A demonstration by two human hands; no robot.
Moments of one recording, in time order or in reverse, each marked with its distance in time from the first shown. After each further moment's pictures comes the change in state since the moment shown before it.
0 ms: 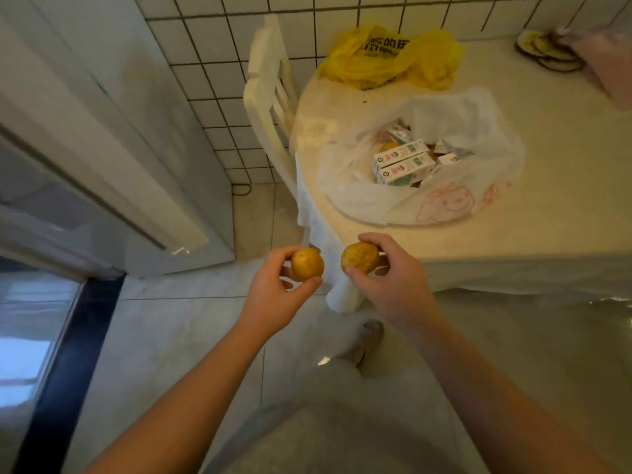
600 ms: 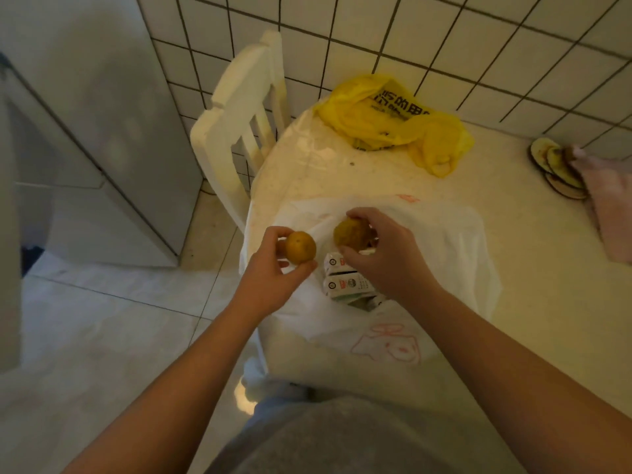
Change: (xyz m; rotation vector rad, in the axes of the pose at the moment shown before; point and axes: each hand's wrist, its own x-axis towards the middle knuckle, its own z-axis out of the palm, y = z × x) left_hand 0.246 0.051 0.104 -0.242 0.163 -0.087; right_hand 0.306 0.030 -0.099 -0.349 -0.261 -0.320
